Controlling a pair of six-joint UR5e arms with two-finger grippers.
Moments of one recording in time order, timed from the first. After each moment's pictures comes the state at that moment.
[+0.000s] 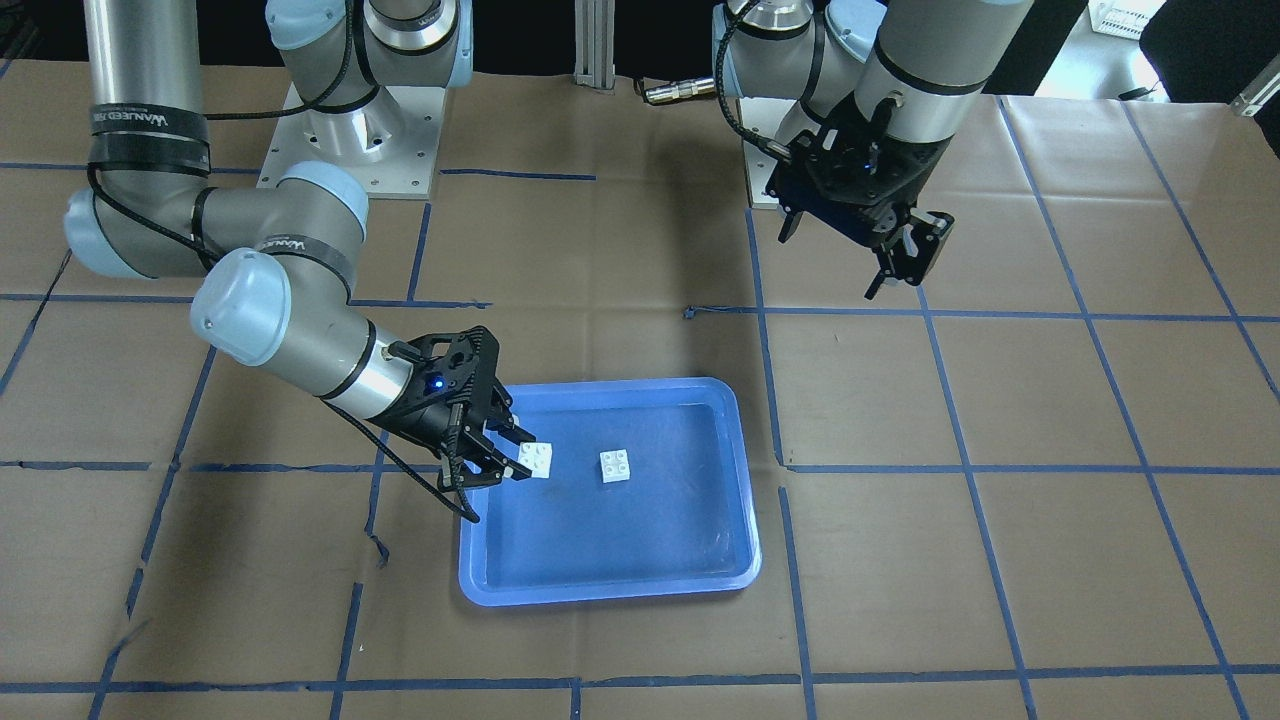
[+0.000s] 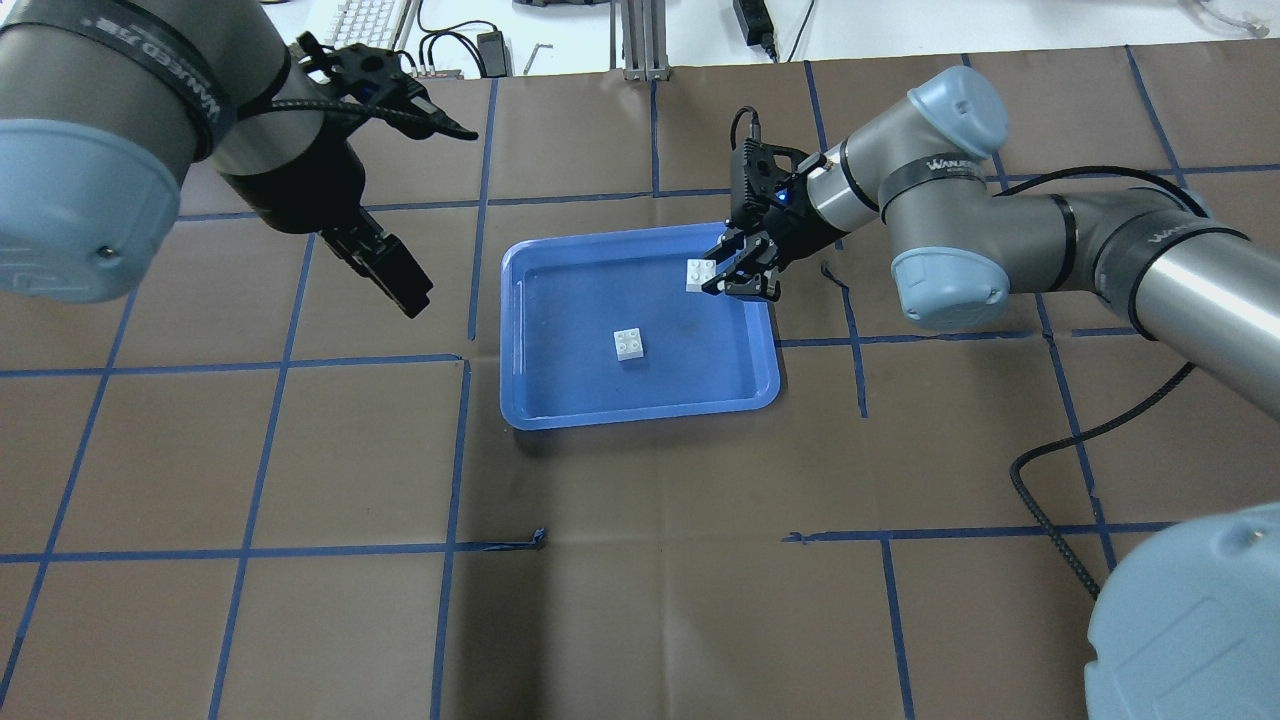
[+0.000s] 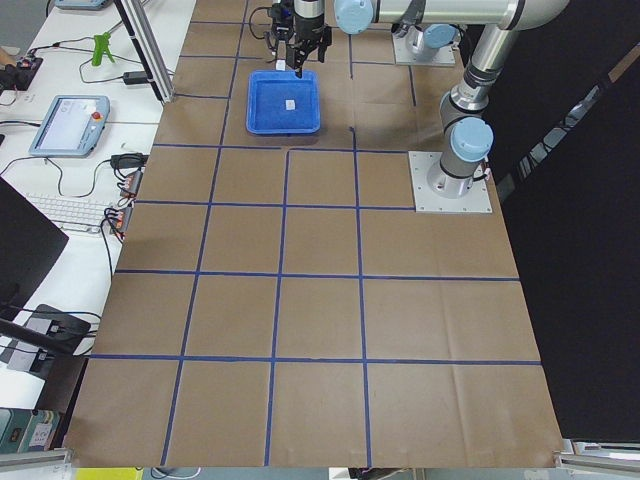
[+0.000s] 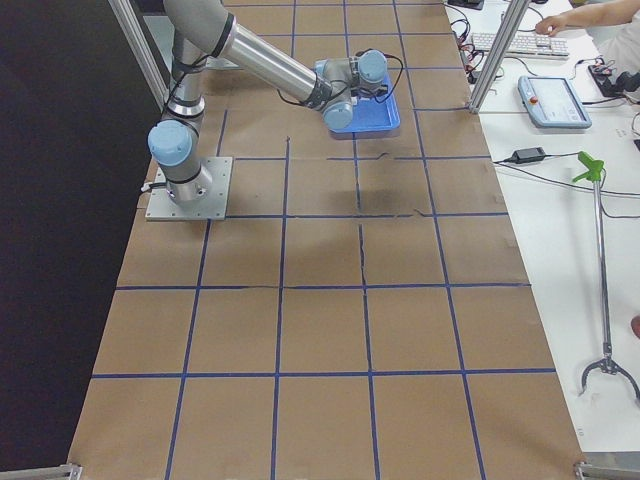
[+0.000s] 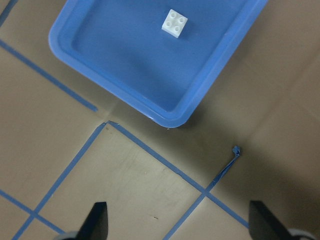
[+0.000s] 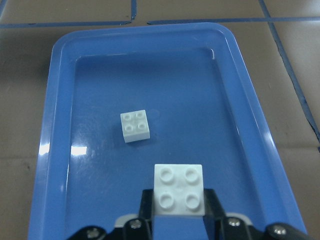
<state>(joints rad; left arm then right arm) -1.58 -1.55 -1.62 -1.51 1.55 0.59 1.61 -1.18 1.84 -2.36 -0.93 -1.45</state>
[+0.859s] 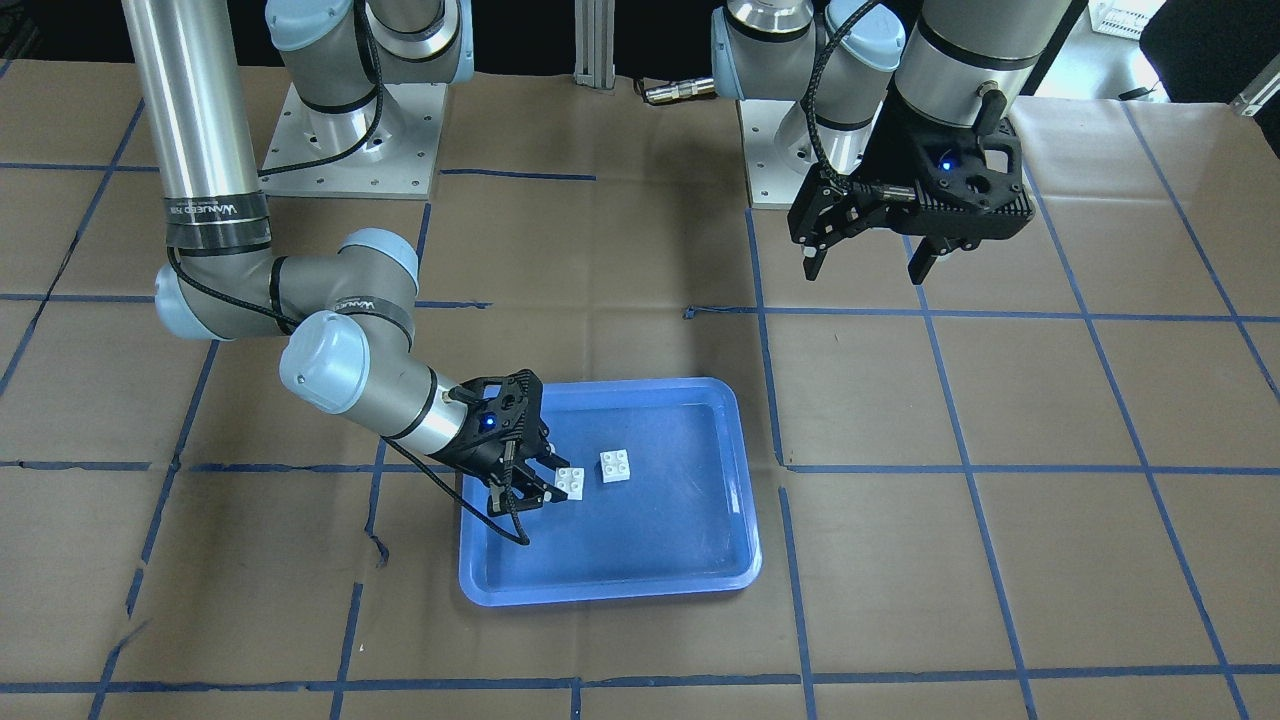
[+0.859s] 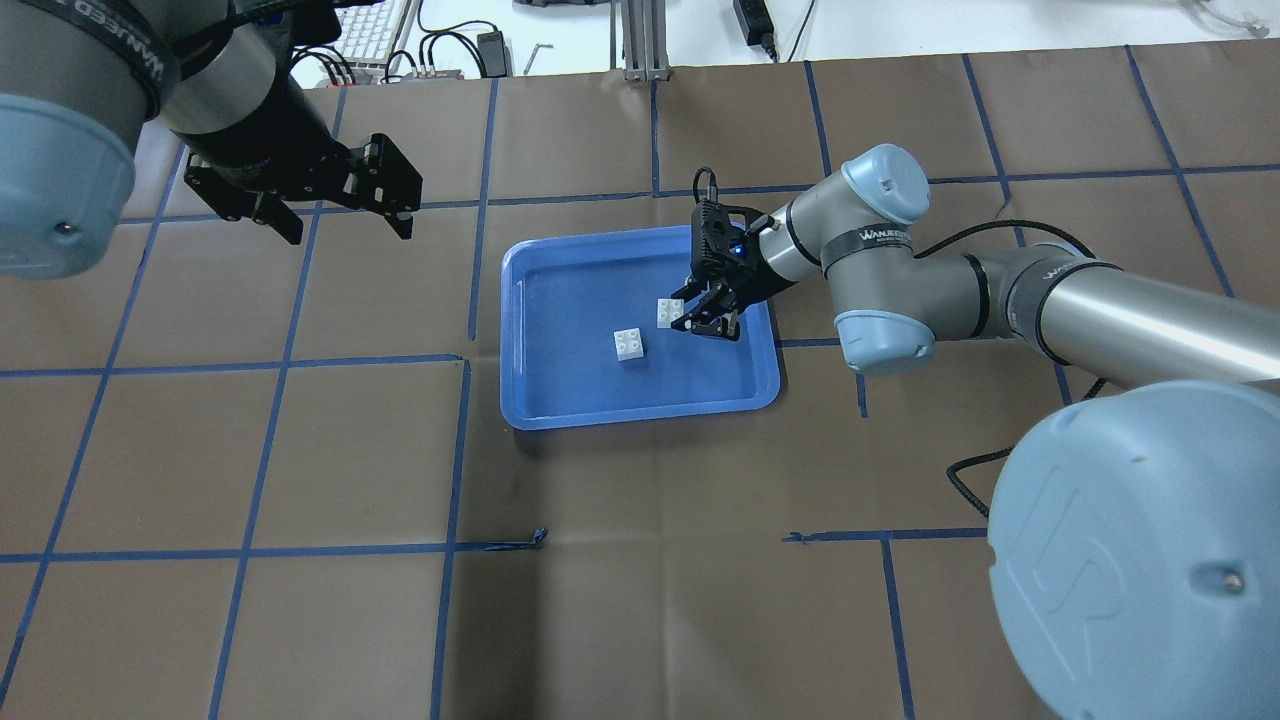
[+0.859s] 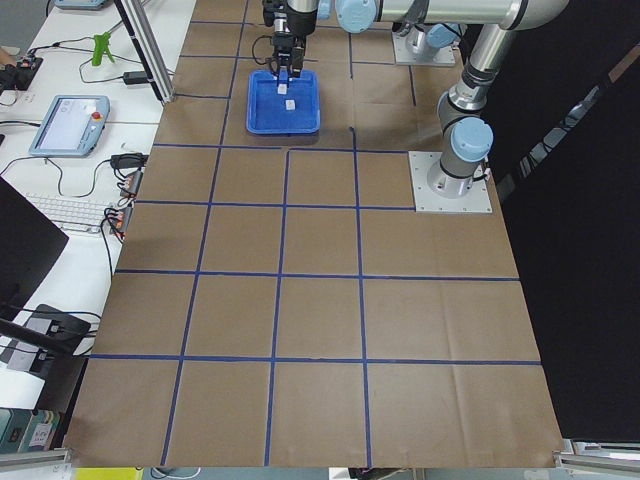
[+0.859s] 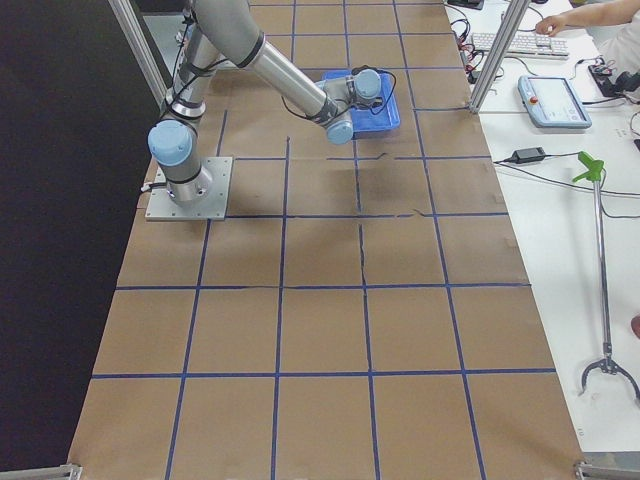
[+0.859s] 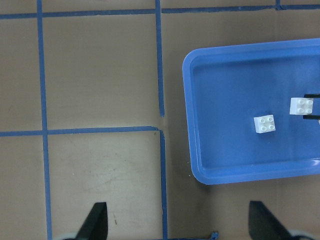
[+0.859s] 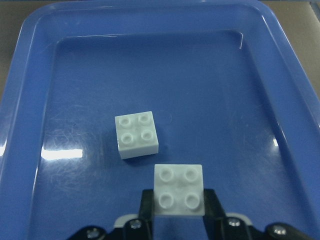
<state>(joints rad) -1.58 -1.55 -1.61 -1.47 1.55 0.00 1.65 -1.03 1.87 -2.54 -0.93 -1.42</state>
